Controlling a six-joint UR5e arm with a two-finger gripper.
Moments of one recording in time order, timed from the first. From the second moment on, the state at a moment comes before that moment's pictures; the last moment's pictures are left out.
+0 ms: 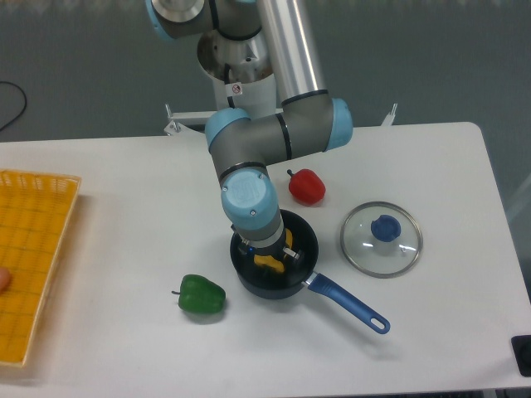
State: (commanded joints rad) arm 2.34 -2.04 -1.64 -1.12 1.71 0.85
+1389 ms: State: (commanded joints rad) arm 2.39 -1.89 -1.54 -1.12 1.72 0.87
